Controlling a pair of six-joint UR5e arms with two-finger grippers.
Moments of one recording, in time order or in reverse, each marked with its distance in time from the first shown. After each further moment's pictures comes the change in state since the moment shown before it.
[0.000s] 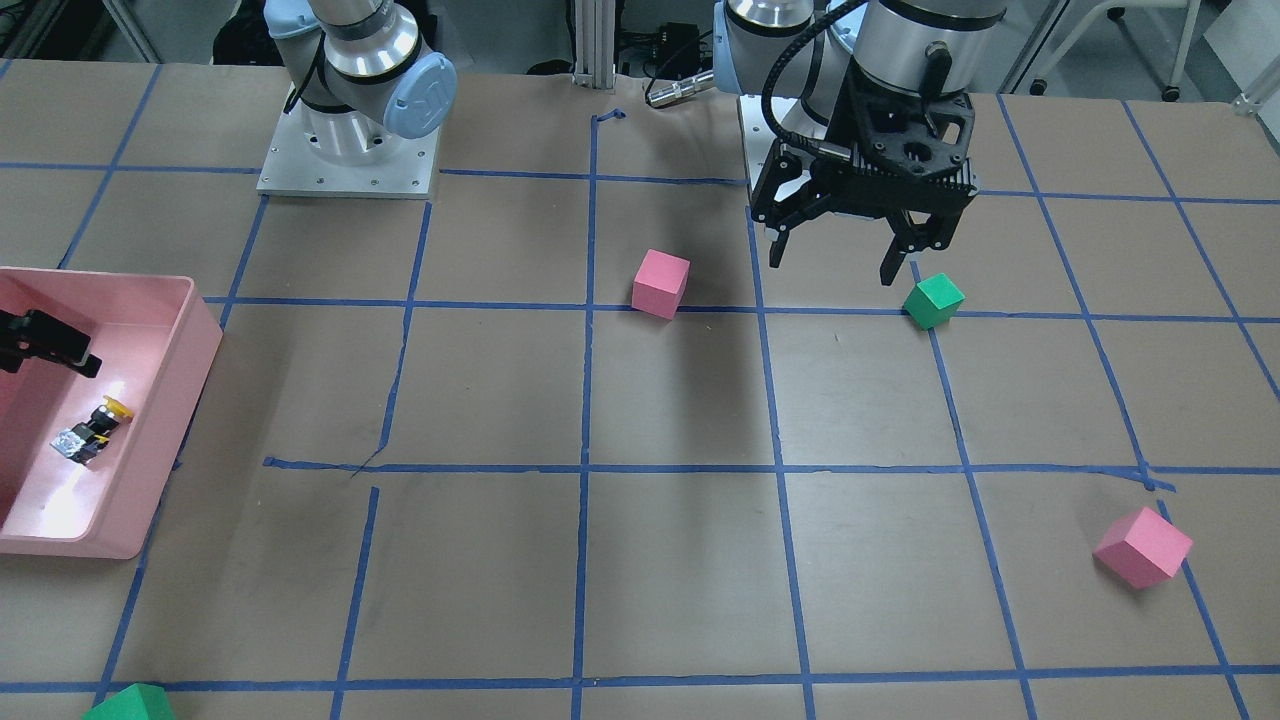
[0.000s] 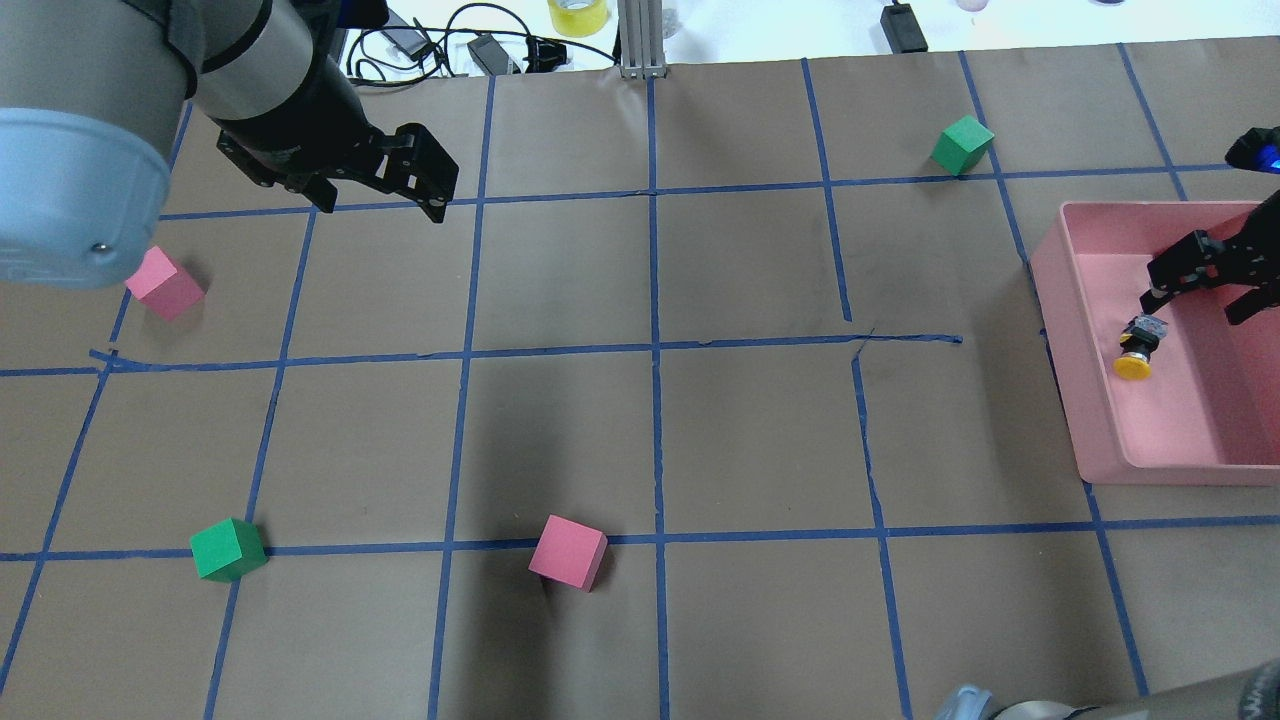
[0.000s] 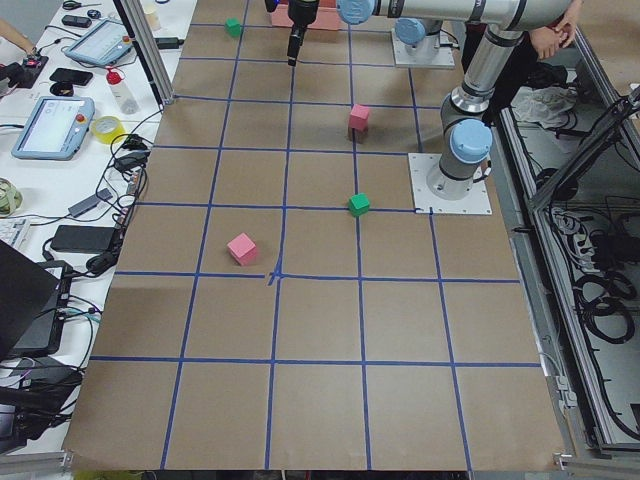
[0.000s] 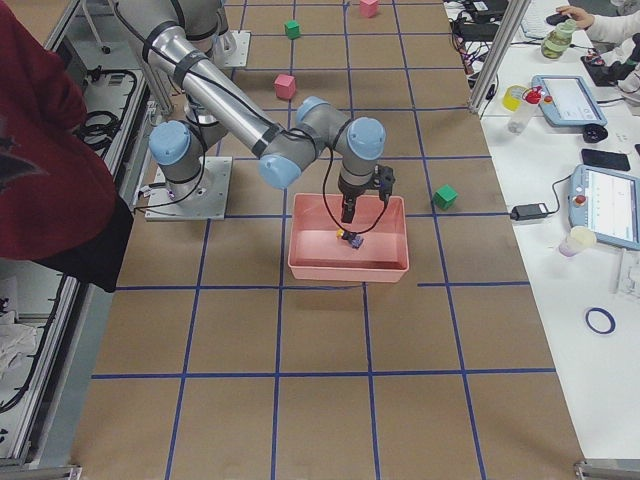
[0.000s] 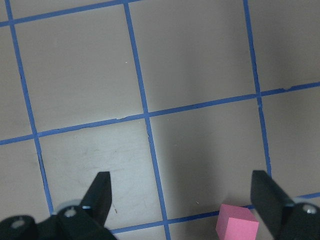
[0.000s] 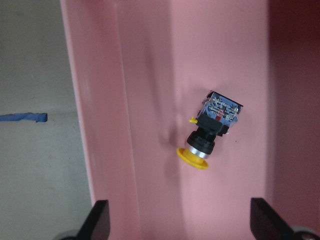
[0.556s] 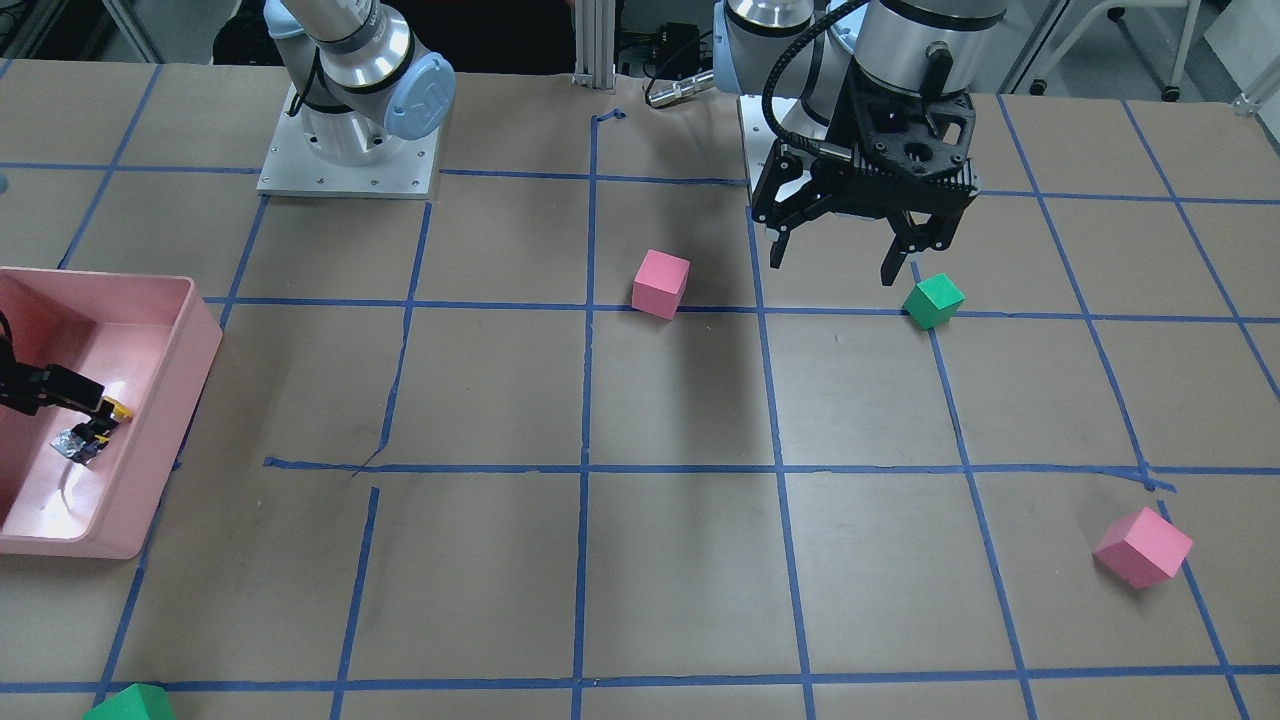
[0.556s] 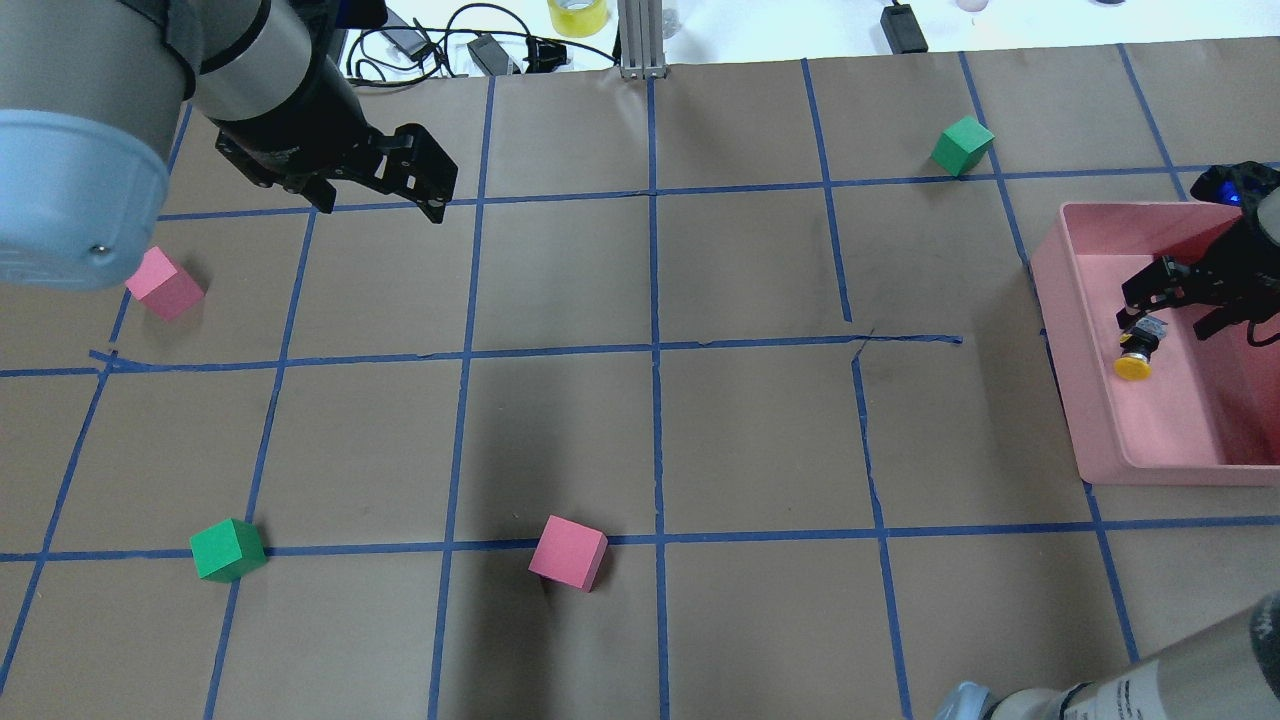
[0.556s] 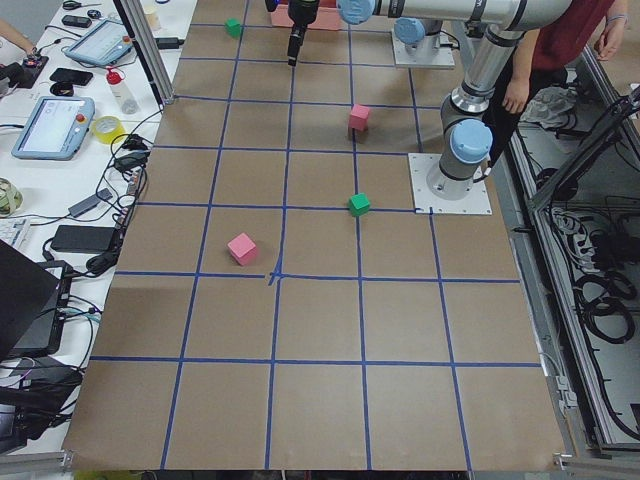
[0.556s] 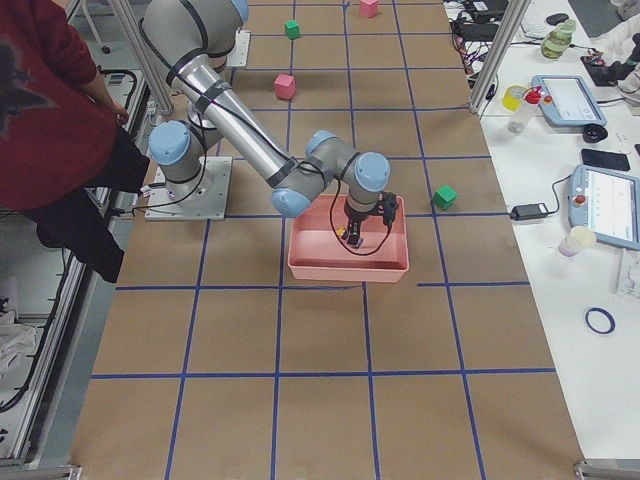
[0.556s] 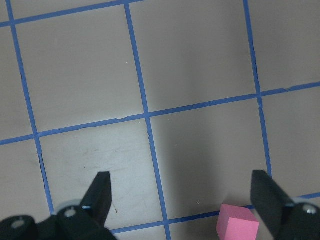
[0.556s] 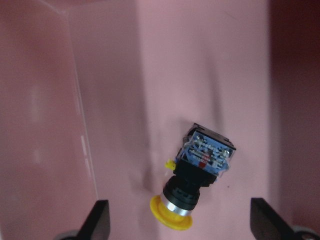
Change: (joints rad) left arm 0.002 0.000 0.000 0.000 0.000 0.000; right arm -0.005 0.124 0.010 -0.127 -0.010 0.011
